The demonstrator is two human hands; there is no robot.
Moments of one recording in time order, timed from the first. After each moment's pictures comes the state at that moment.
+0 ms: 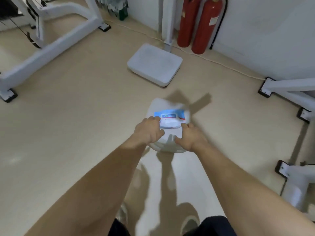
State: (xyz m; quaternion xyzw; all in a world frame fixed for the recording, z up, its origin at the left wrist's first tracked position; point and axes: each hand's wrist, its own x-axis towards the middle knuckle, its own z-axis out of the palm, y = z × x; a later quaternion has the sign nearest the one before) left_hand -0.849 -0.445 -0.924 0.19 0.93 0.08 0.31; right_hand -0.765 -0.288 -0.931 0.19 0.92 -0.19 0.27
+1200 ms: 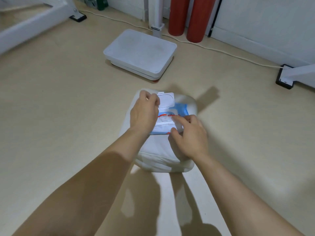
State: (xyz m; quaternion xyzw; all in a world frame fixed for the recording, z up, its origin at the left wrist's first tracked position) left_hand -0.946 -0.371 -1.170 0.19 0.95 0.26 -0.03; right_hand -0.817 -0.250 -1.171 0.22 0.94 -0.27 -0.02
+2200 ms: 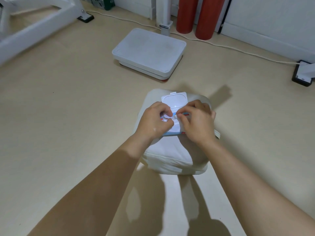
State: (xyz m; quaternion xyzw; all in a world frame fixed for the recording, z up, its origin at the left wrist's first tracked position) left_hand -0.942 -0.403 -1.176 0.22 0.86 0.46 0.11; right_hand -0.869 -0.258 -1.163 0.19 0.94 -0.25 -0.10
